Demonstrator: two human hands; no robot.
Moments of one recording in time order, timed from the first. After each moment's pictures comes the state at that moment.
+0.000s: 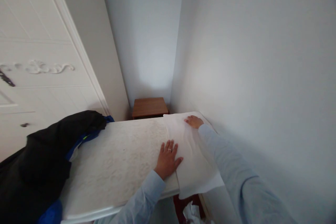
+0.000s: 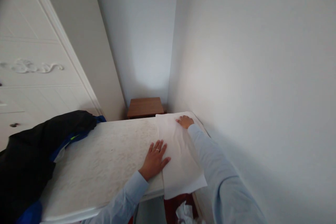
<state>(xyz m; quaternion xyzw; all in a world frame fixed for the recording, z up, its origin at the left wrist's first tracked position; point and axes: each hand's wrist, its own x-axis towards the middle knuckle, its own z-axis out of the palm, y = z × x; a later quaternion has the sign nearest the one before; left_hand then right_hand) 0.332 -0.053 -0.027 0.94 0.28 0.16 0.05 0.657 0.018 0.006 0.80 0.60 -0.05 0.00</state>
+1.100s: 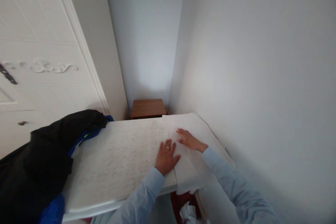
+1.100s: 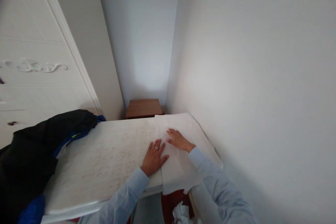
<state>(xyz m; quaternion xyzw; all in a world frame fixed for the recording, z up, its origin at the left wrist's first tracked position) 0.334 -0.054 -0.033 0.93 0.28 0.21 0.06 0.564 -0.071 0.004 0.65 0.73 -0.15 -0.17</state>
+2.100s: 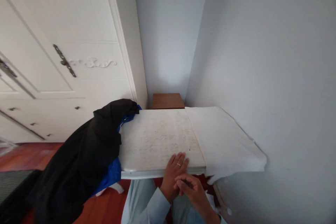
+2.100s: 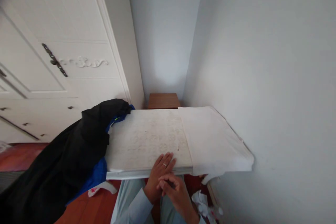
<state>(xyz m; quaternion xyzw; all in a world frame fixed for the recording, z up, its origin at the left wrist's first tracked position) 0.180 -0.125 -0.061 0.95 0.22 0.20 0.05 0.270 -0.225 -0.006 0.55 0.43 -0.47 -0.54</state>
